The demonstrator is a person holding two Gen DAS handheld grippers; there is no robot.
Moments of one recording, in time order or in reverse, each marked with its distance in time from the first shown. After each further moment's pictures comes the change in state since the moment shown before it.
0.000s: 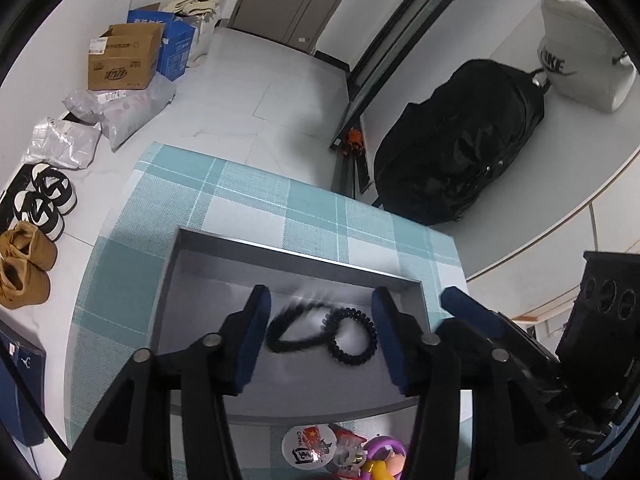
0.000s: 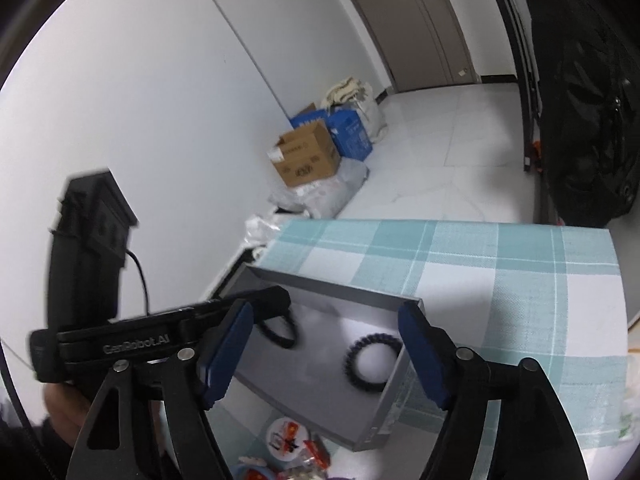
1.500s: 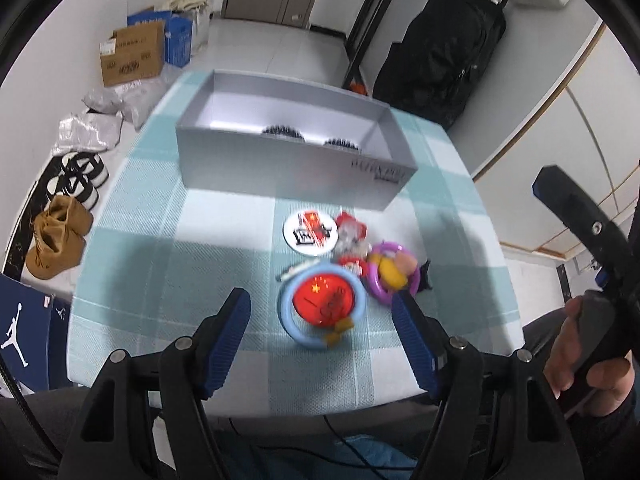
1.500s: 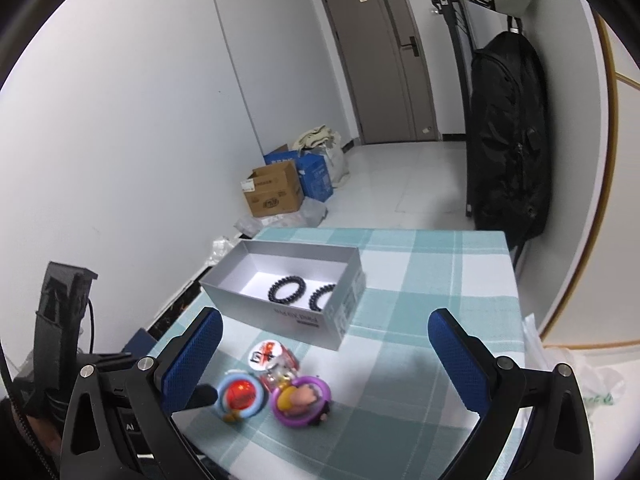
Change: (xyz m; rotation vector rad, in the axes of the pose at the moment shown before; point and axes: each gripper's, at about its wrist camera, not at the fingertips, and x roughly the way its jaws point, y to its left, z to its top) left arm -0.043 -0.017 -0.122 0.140 0.108 0.120; right arm -0.115 0.032 -0.076 -0.099 -0.167 -0.209
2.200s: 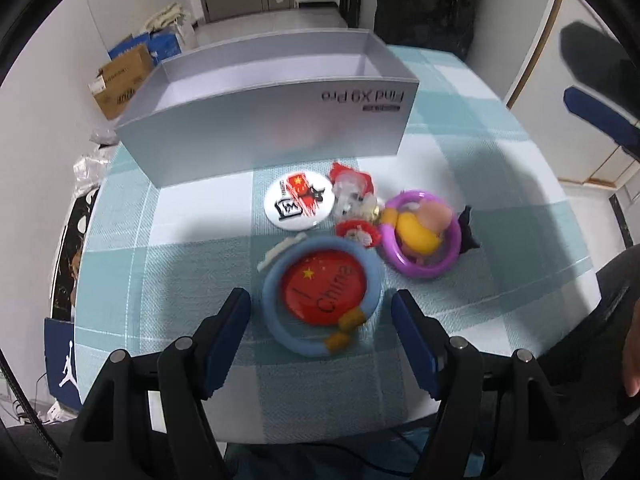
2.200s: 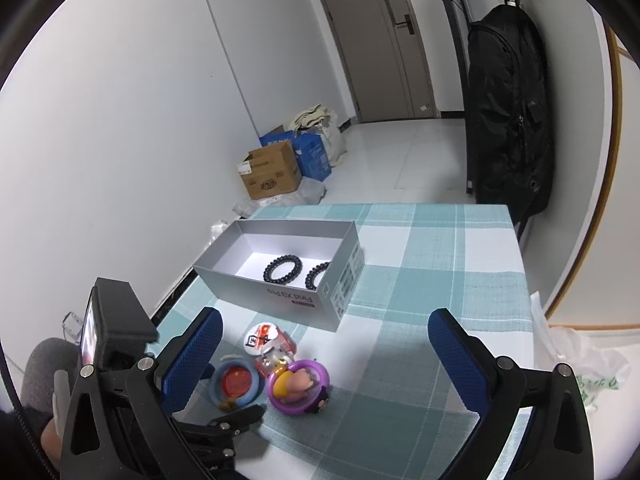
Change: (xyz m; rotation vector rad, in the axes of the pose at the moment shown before) left arm 0.037 -0.027 -0.013 0.204 0.071 0.228; right arm 0.013 -0.005 -0.007 0.031 0.074 0.007
